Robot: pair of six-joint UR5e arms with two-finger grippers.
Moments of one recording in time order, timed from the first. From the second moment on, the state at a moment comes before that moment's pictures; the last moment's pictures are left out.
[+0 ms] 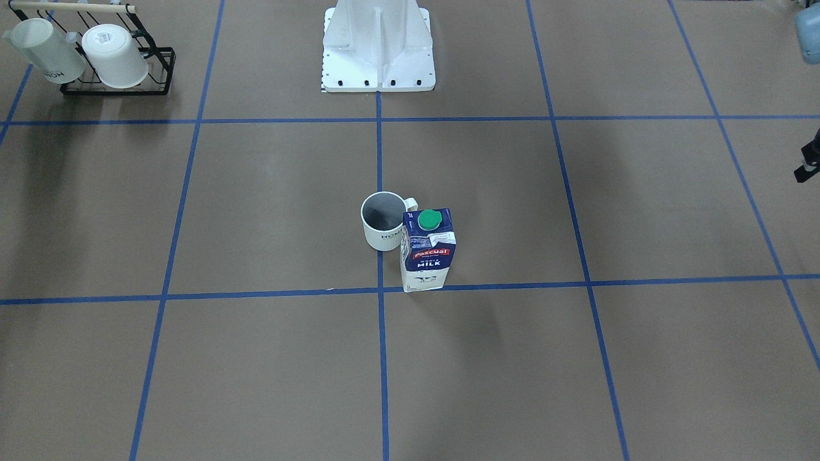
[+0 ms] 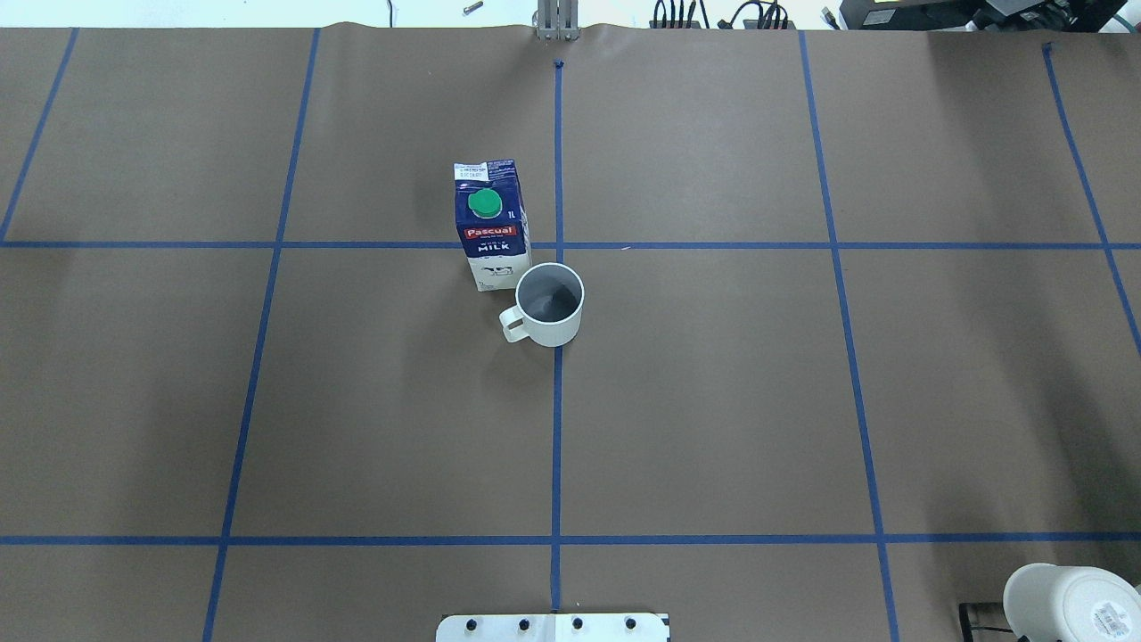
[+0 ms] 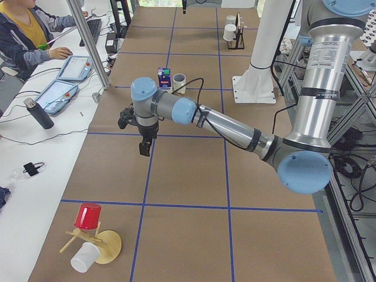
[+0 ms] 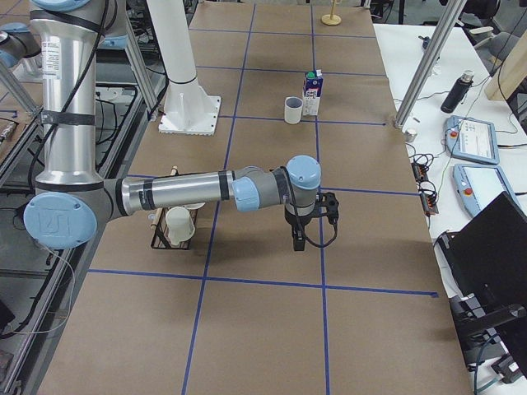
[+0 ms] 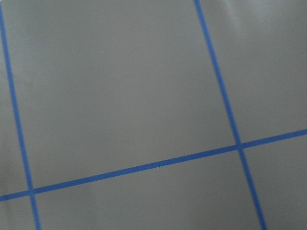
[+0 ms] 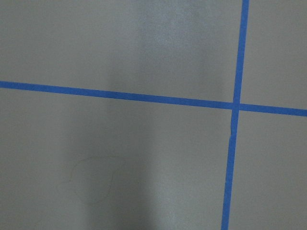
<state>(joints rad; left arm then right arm) -1.47 -1.63 -1.81 -1.46 -2.37 -0.11 1.39 -1.63 1.77 -1.46 2.33 0.21</state>
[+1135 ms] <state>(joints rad) -1.54 -1.52 -1.85 -1.51 -2.40 -0.06 1.45 -1.67 1.79 -1.46 2.33 0.21</state>
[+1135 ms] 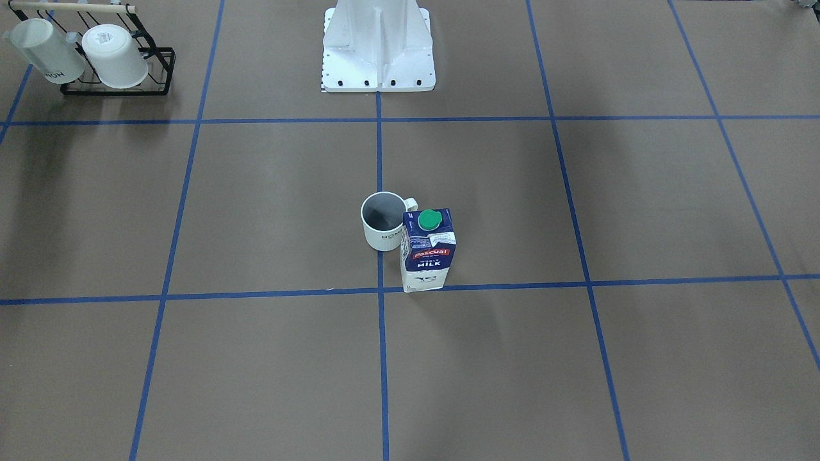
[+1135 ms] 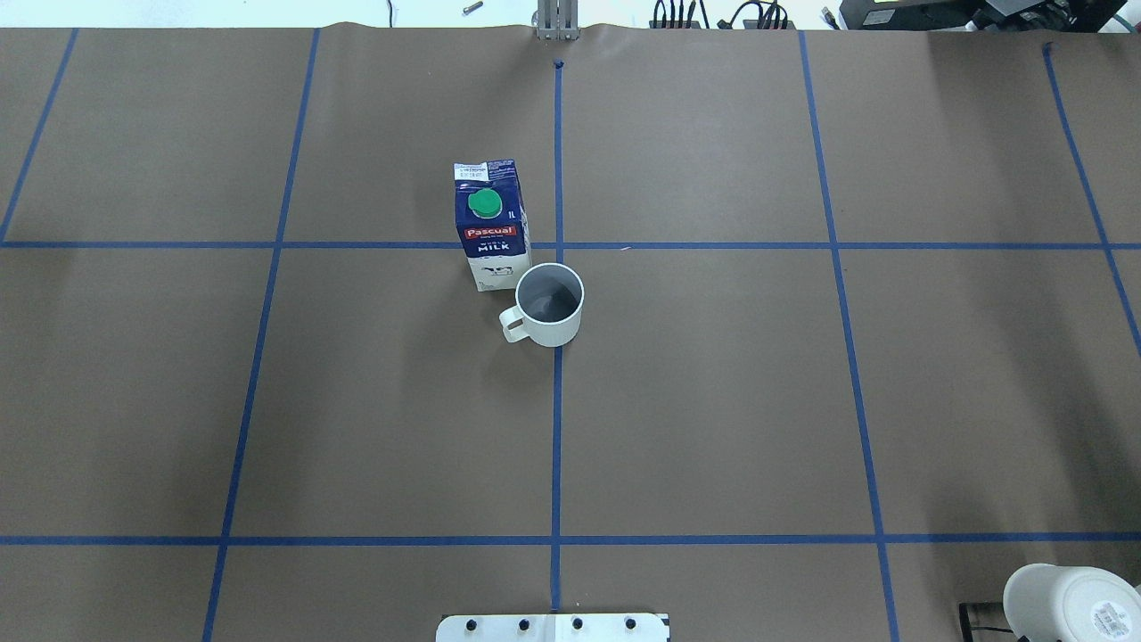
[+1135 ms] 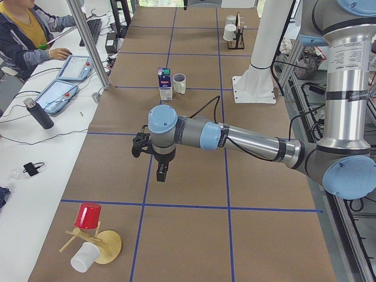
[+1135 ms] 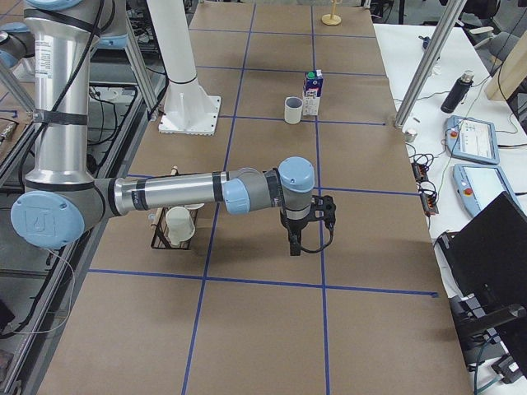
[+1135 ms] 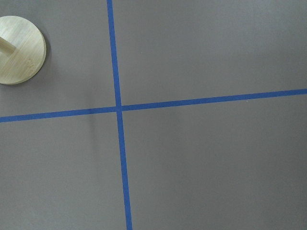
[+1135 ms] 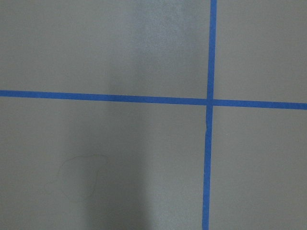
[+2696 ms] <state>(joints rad) -1.50 -1.58 -1.76 -1.60 -2.40 -0.13 1.48 -1.68 1.80 -1.46 2.31 0.21</state>
